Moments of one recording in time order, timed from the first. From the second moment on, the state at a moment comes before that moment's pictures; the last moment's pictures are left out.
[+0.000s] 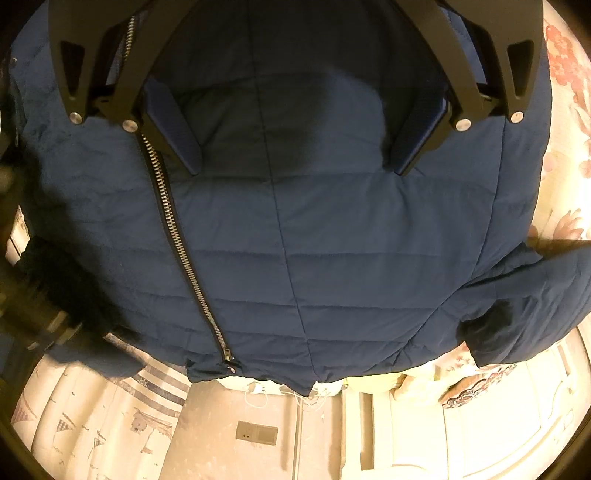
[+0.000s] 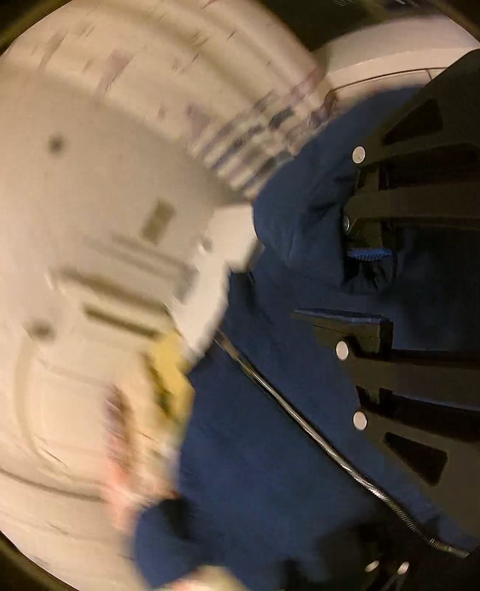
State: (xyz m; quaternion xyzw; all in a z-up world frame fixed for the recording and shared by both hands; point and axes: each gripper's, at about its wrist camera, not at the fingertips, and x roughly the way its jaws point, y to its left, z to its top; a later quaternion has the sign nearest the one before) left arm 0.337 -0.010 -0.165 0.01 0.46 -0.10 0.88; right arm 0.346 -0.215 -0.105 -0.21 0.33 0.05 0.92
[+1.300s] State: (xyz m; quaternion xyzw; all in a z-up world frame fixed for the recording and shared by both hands) left arm 0.346 -0.289 -0.112 0.27 0.34 -0.34 0.83; right arm 0.249 -0.371 -0.123 0.18 0.33 0.06 0.92
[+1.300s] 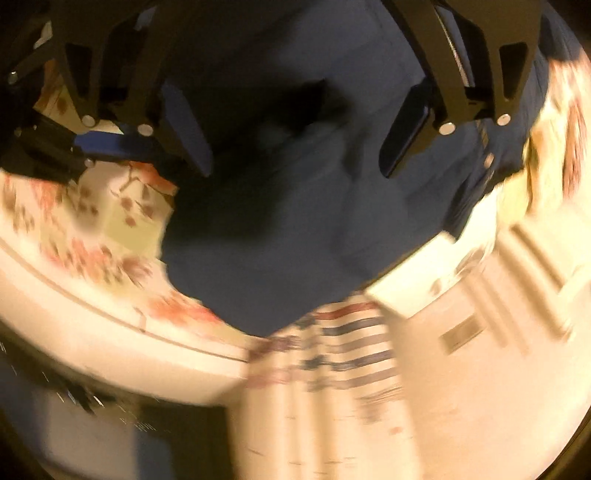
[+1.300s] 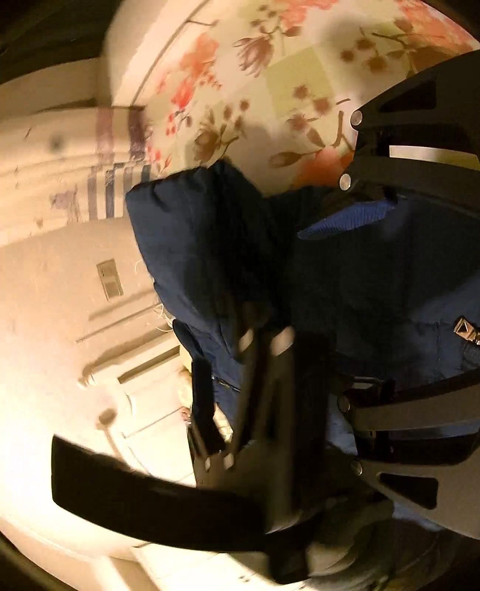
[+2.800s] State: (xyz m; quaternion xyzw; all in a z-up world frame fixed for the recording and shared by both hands) left arm 0.406 0.043 -0.106 -0.26 0.35 -0.12 0.89; right arm 0.250 -0.361 -0.134 0.17 0.35 0.06 0.92
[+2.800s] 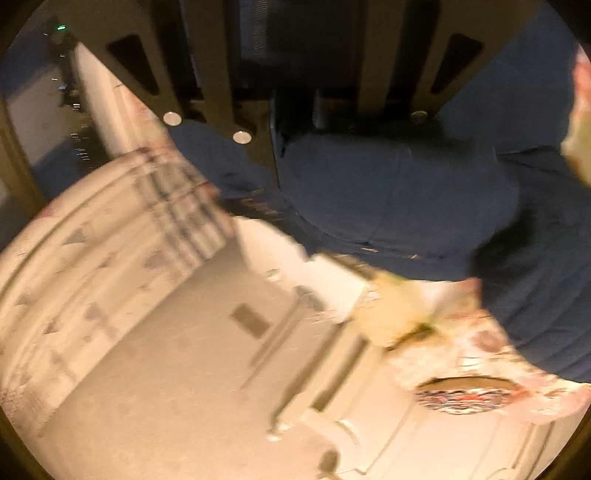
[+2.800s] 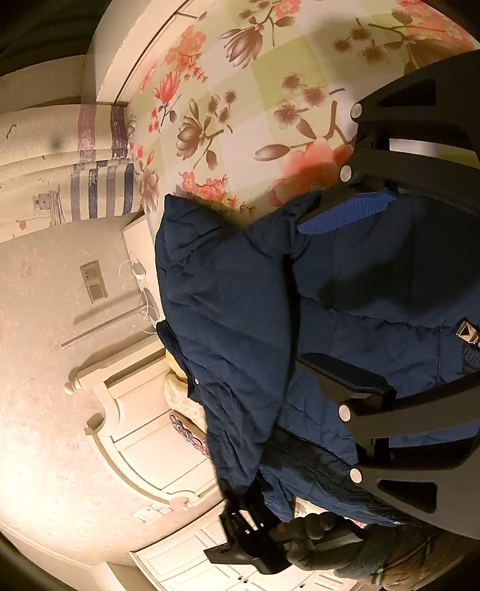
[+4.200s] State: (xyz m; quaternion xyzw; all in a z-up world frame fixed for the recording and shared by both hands) left arm 0.406 0.026 -0.153 -0.03 0.42 -0.01 0.91; right arm 0.372 -0.279 -0.147 -0.07 0.49 0.04 0.87
